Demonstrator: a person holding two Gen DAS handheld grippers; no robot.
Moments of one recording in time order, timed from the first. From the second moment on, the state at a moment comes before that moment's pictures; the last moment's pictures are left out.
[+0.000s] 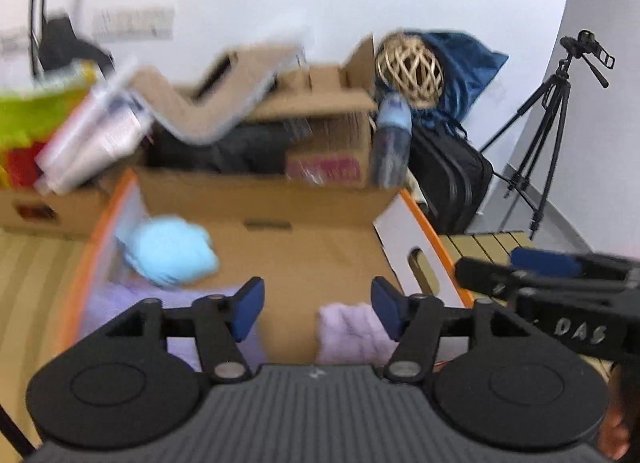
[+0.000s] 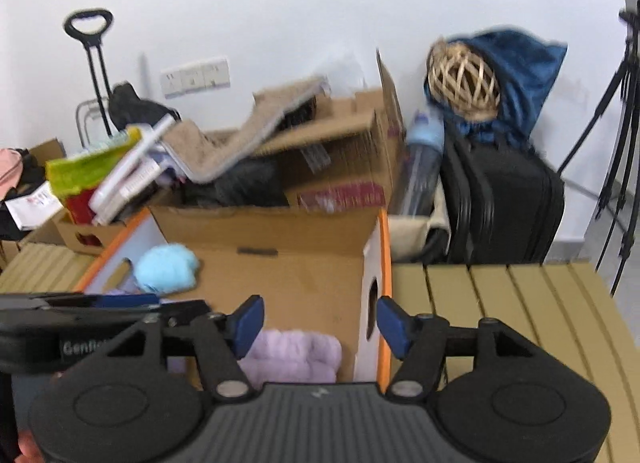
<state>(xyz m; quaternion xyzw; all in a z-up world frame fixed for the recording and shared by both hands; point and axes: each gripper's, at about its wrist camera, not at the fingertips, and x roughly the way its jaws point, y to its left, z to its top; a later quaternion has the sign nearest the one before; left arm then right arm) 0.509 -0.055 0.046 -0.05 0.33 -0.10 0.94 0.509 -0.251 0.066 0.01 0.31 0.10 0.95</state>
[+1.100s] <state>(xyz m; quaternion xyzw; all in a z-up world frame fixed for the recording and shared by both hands) 0.027 0.004 0.016 0.05 0.10 0.03 0.99 0.053 -0.242 0.000 0.04 0.16 0.11 0.98</state>
